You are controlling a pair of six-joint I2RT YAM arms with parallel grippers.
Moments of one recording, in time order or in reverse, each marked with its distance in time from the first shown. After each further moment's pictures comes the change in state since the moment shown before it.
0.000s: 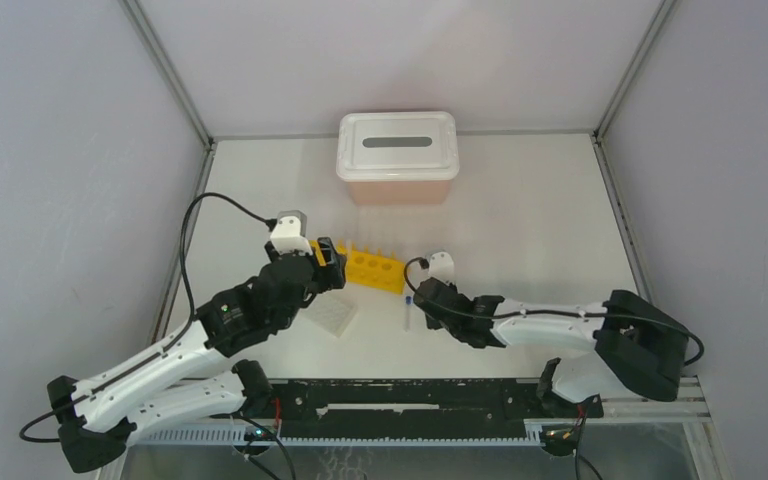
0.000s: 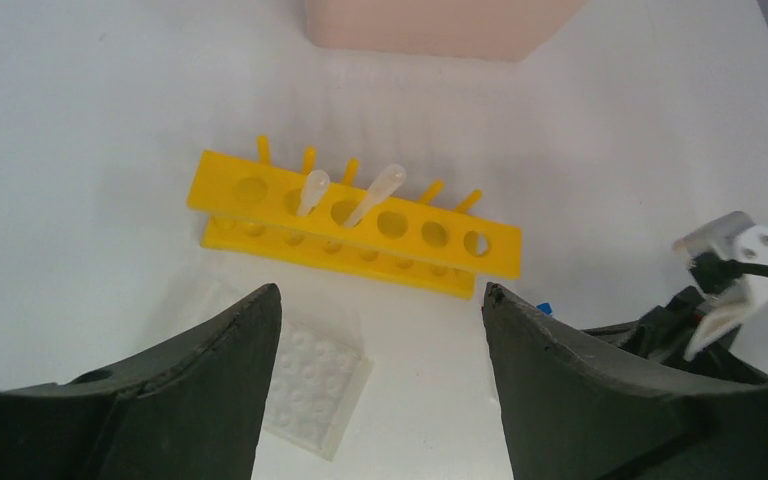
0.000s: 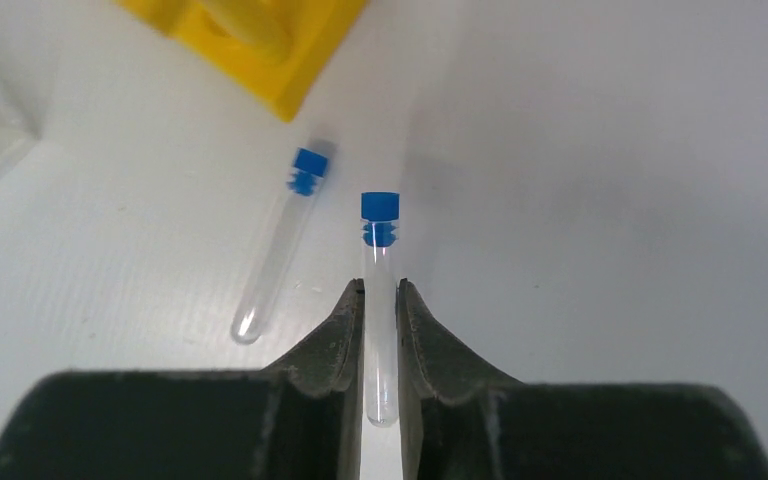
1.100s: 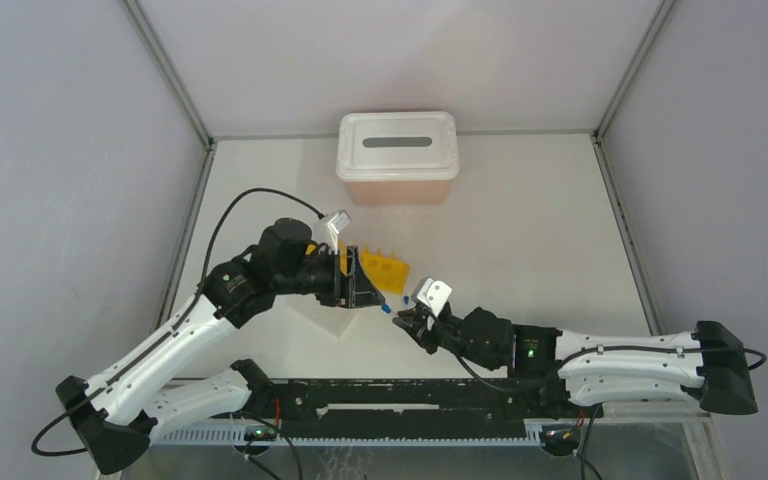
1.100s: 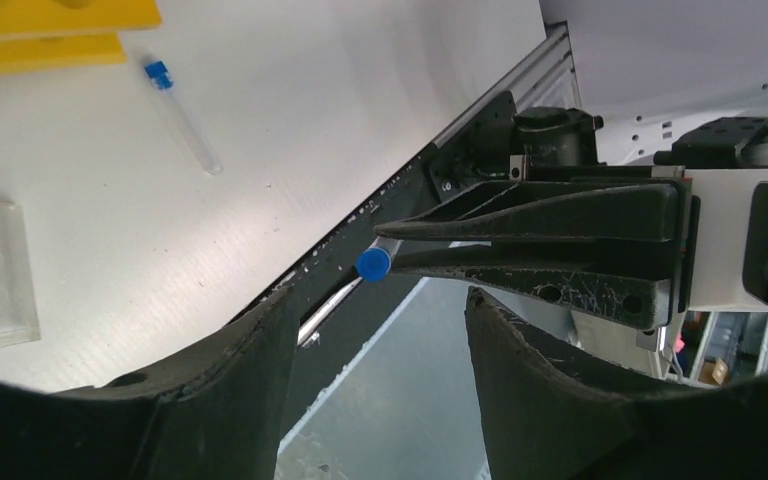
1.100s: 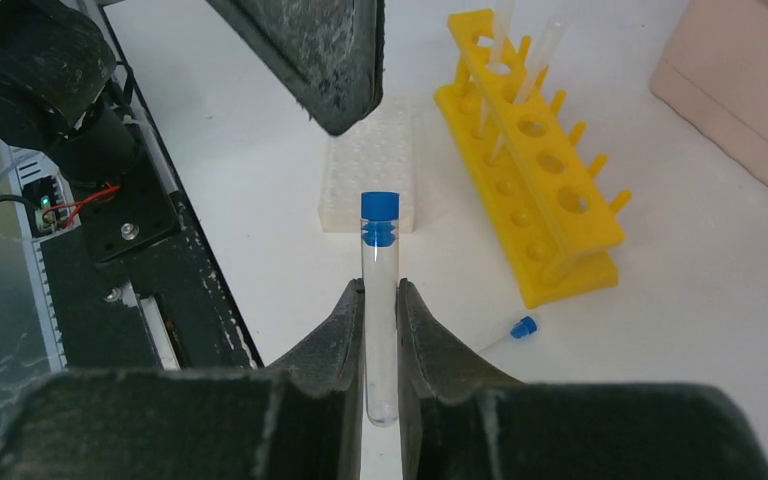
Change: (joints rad) left arm 0.220 0.149 0.176 -0.158 1.078 -0.070; right arm 0.324 -0.508 -0.112 0.304 -0.094 -0.546
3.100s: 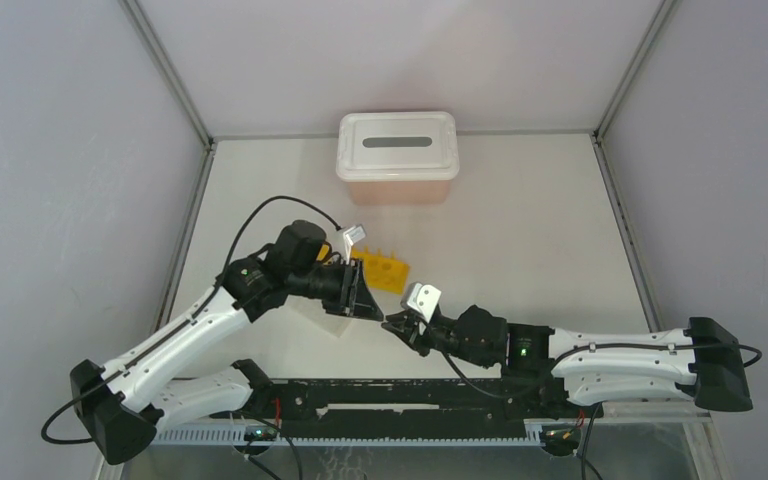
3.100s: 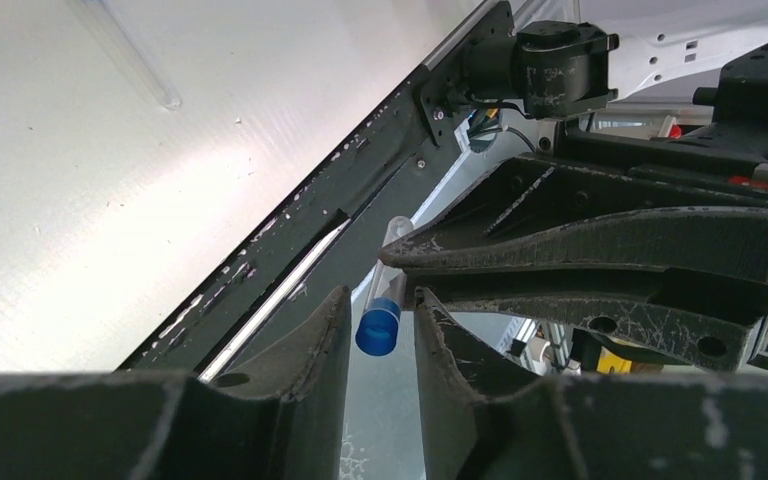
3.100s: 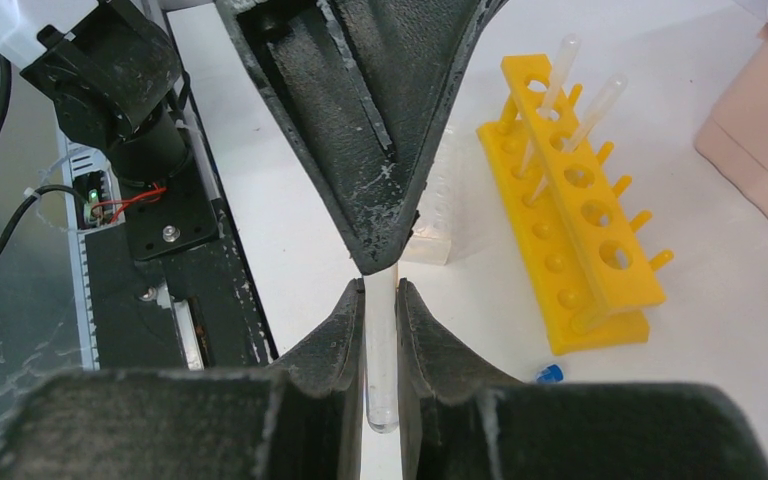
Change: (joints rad) left arm 0.008 0.075 -0.055 0.002 0.178 0.030; right arm 0.002 0.052 0.029 0.071 -0.106 -0.070
